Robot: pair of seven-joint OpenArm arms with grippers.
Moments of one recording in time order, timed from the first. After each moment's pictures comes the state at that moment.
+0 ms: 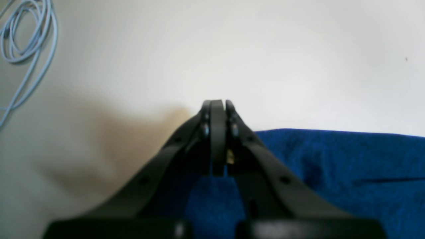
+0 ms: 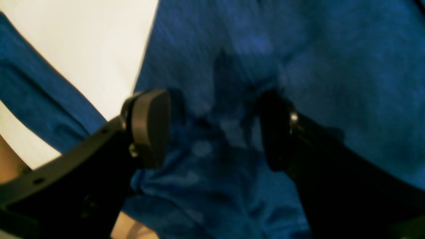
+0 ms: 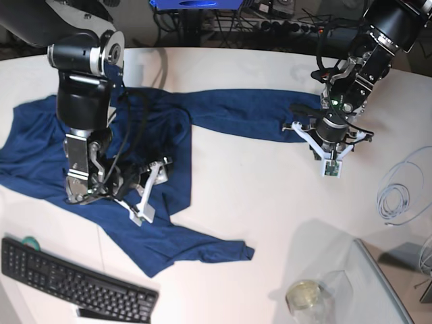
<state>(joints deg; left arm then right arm) 4.1 -33.6 29.7 84.8 -24.6 24.8 23.5 22.9 -4.7 15.7 48.1 -2.4 40.3 -54.7</state>
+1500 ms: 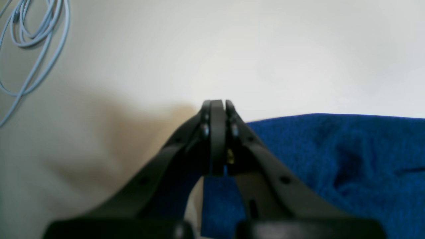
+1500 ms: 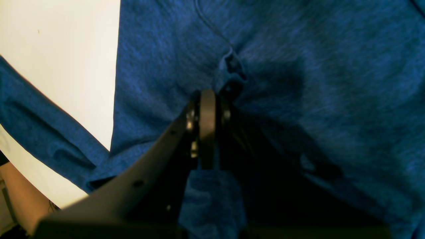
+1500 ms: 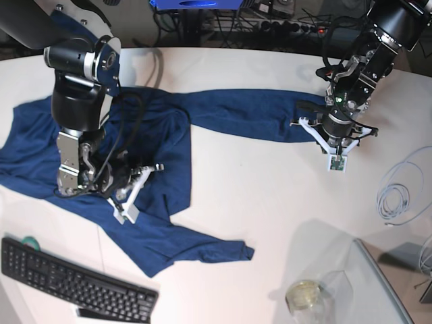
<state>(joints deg) 4.7 -34.1 29.5 82.7 -24.6 25.1 23.5 23.1 -3.6 21.2 45.0 -2.4 36.4 -51.6</state>
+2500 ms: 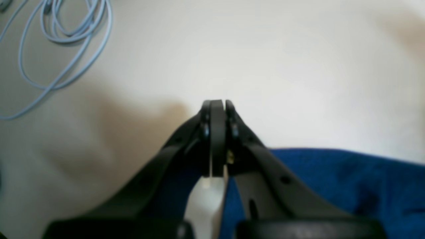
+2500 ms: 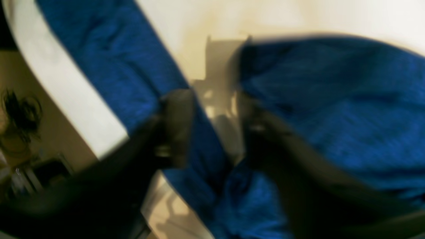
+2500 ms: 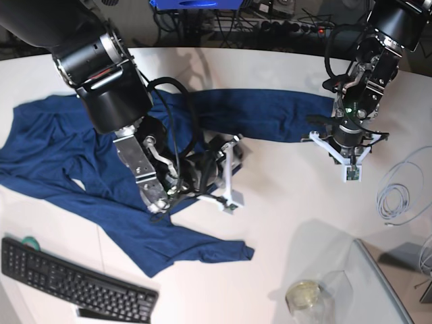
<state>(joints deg) 5.0 -32.4 22.3 83.0 -25.1 25.0 23.5 23.4 -6.2 -25.0 53.0 20.9 29.8 -58.4</state>
